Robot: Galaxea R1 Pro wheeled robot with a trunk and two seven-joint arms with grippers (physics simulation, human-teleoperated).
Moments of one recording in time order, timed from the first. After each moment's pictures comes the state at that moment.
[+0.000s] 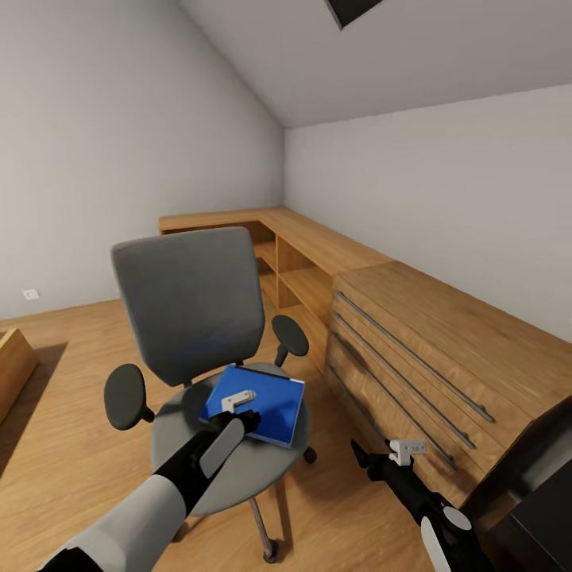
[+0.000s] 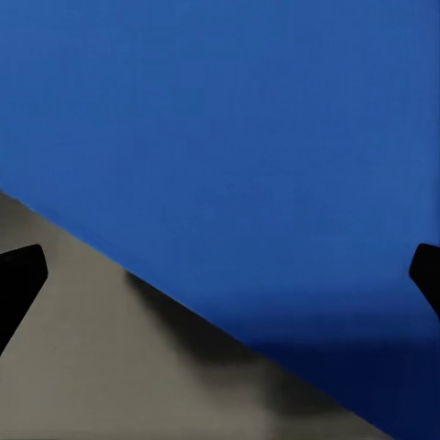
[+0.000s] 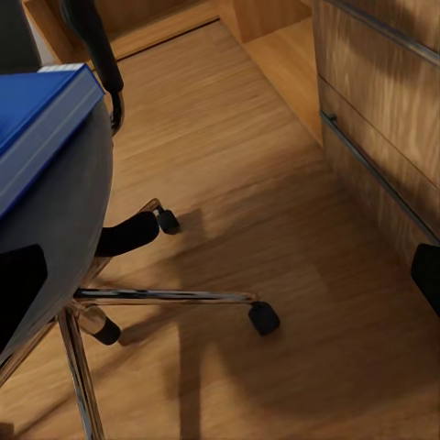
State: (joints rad) left arm -0.72 -0.10 -0.48 -0.67 0.88 0.35 0.59; right arm -0.22 0.01 -0.14 -1.08 -0.11 0.05 0.38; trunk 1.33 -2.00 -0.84
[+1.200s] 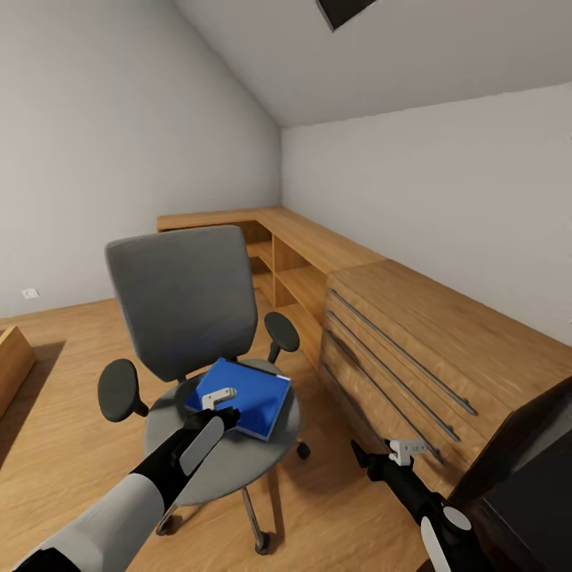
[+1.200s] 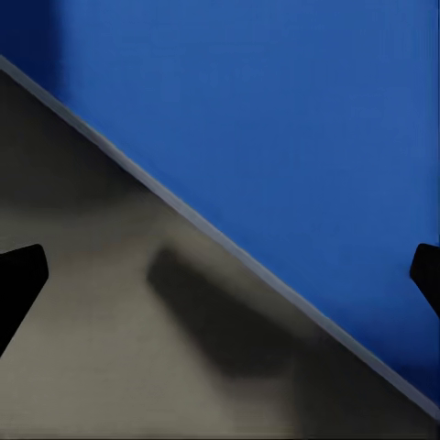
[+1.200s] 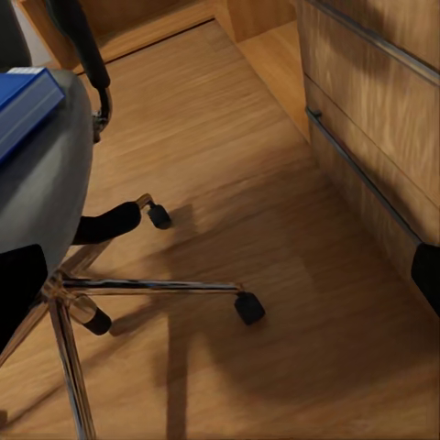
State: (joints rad) left arm -0.72 0.00 -0.48 -0.69 0.86 0.35 0.59; right arm -0.22 0.01 -0.14 -1.08 -0.11 0.05 0.38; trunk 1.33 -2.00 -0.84
